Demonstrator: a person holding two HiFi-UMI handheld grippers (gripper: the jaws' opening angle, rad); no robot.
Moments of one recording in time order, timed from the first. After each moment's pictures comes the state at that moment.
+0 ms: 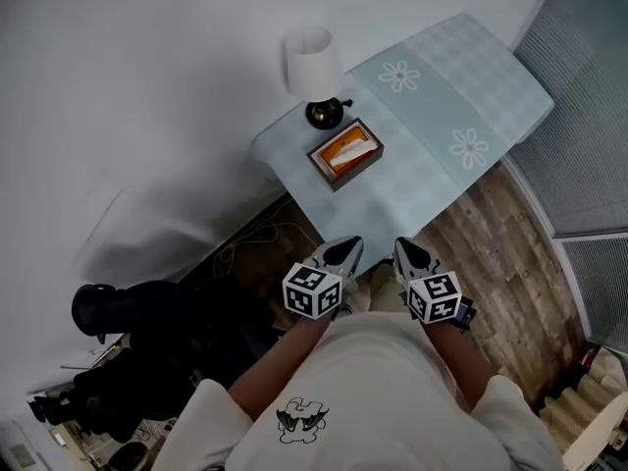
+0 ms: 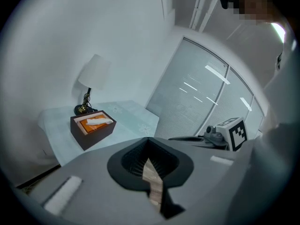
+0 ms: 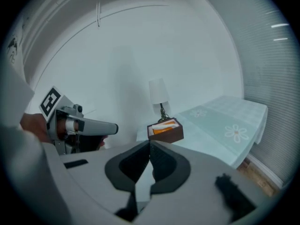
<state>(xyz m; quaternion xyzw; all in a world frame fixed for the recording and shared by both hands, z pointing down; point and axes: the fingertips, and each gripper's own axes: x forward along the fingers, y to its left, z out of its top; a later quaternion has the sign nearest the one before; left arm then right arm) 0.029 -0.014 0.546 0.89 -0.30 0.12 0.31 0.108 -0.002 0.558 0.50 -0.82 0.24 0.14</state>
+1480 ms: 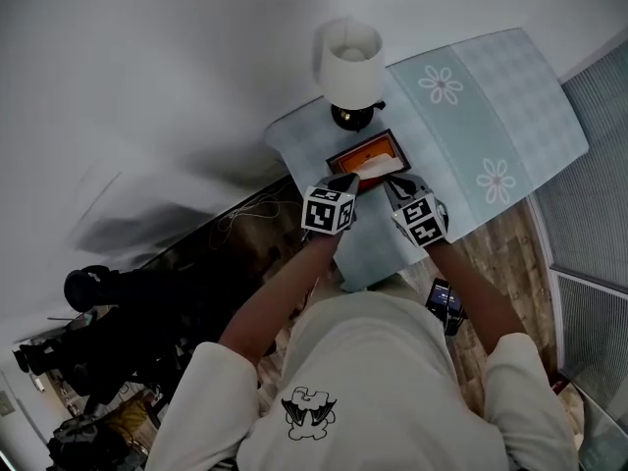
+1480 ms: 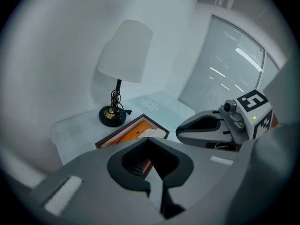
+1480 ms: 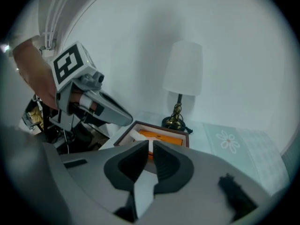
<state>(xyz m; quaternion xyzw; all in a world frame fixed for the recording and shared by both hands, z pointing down) -0.004 -0.238 0.653 0.82 -0.40 0.23 0.33 0.053 -0.230 0.639 0.32 -0.88 0.11 0.32</state>
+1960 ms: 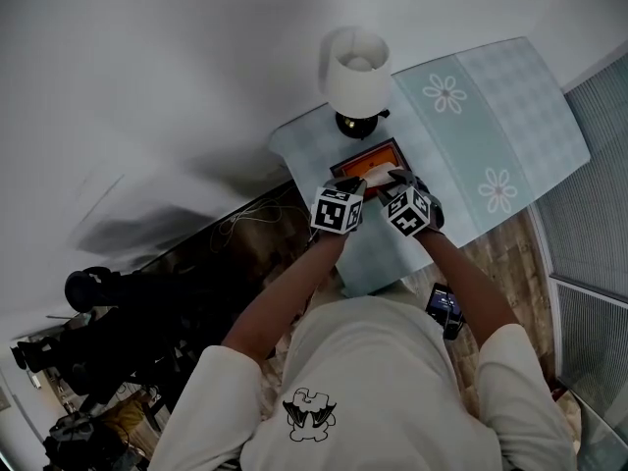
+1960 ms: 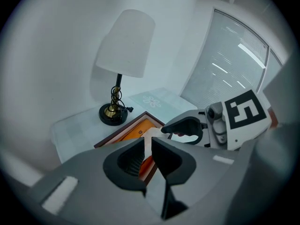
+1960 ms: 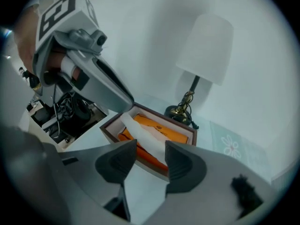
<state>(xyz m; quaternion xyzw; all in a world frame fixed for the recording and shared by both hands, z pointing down) 0.000 -0.248 0.666 0.81 -0.40 0.26 0.33 0.038 -0.250 0.692 0.27 -0.86 0.05 0.44</state>
